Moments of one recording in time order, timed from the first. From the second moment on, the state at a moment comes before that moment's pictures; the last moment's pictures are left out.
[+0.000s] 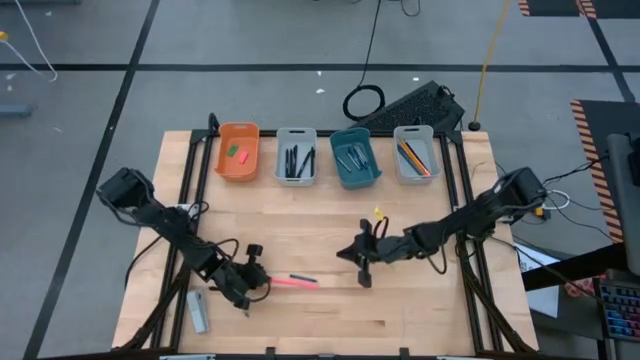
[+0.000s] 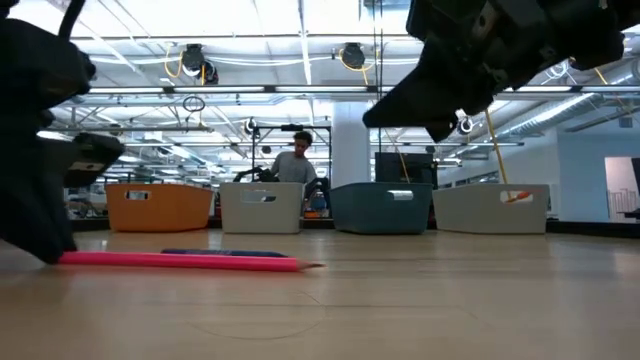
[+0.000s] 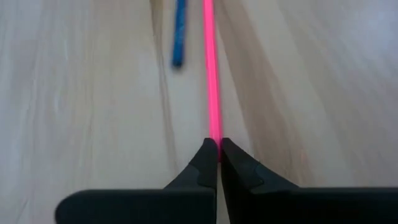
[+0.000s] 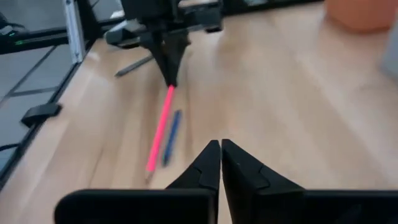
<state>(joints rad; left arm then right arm) -0.71 1.57 0.49 0.03 -0.35 -0.40 0.36 1.58 0.65 0.48 0.32 0.32</state>
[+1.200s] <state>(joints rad) -0.55 1.76 0.50 0.41 -0.36 -0.39 0.49 1.83 0.83 0.16 0.34 0.38</state>
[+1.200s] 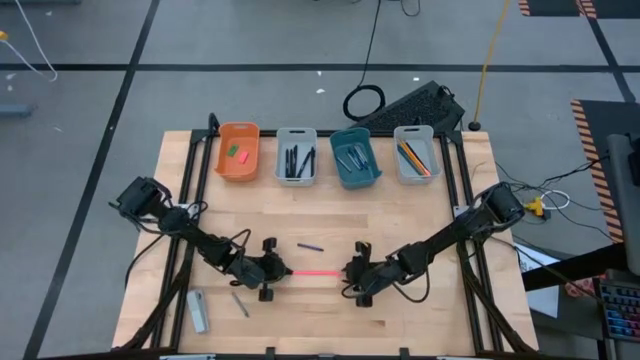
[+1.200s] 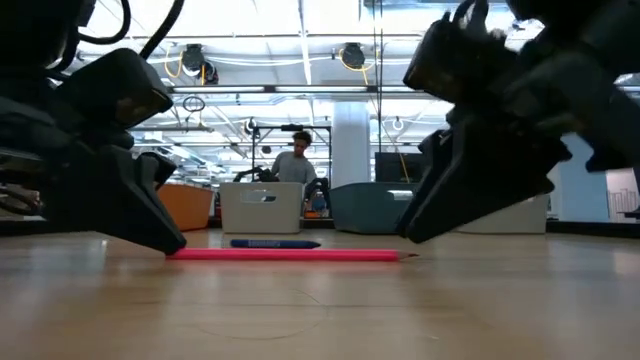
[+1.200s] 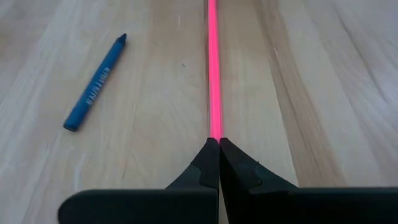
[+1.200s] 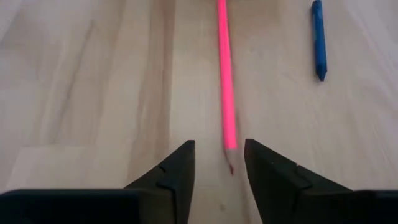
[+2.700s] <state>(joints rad) -0.44 1.45 0.49 0.18 -0.39 -0.35 0.35 1.83 0.81 0.07 0.21 0.33</state>
